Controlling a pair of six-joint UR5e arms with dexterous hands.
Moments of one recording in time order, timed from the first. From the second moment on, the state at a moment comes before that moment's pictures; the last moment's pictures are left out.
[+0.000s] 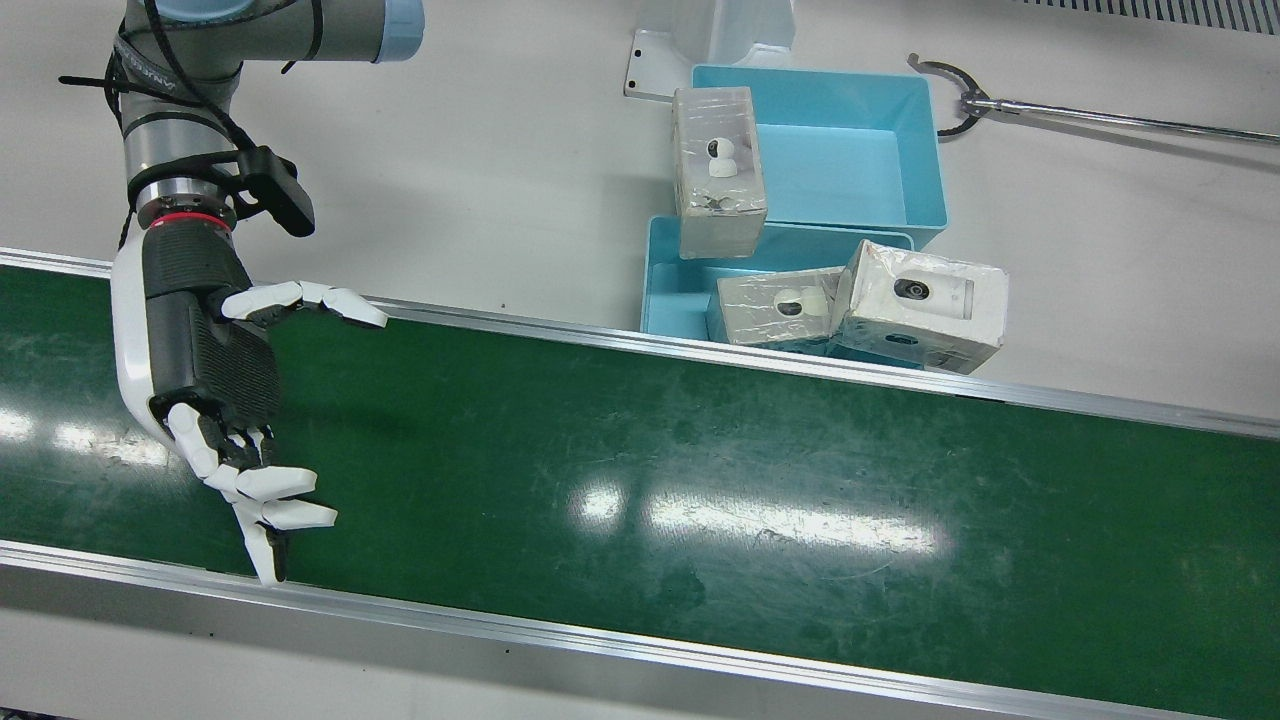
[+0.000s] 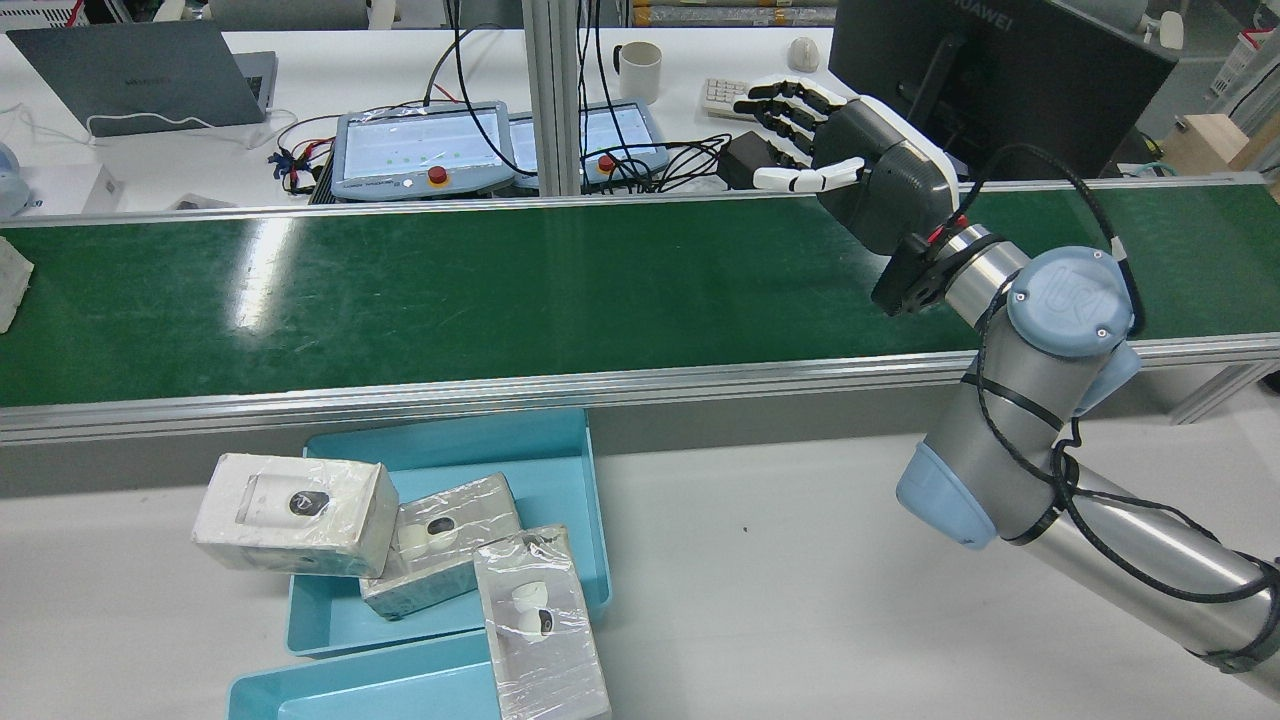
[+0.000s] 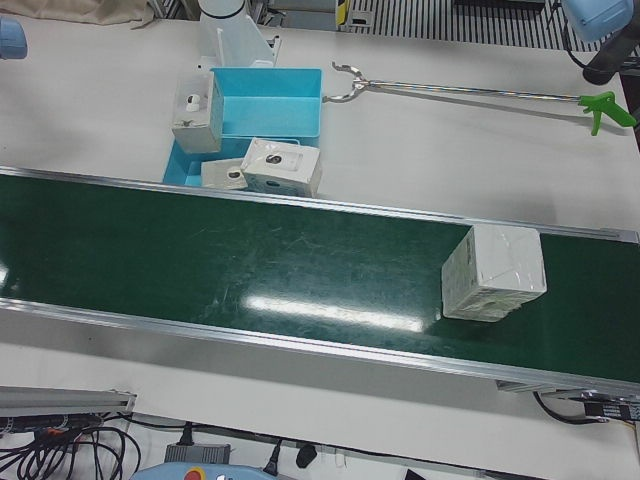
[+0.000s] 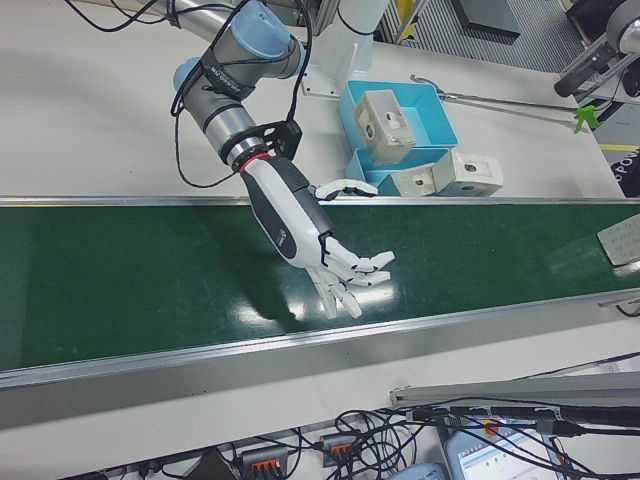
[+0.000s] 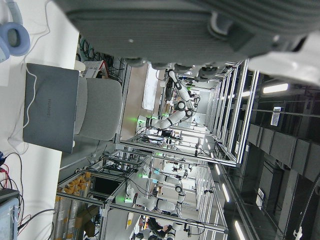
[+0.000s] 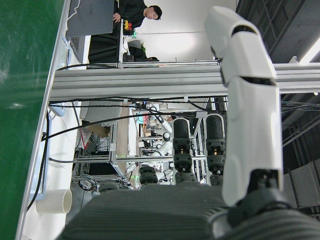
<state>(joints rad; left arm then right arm) -1.81 -1.79 -1.75 0.44 1.92 -0.15 0.91 -1.07 1.78 -3.48 -1.23 -0.11</state>
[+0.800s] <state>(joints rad) -1.81 -1.79 -1.75 0.44 1.92 -0.15 0.88 -1.06 1.81 -3.52 -1.20 -0.12</state>
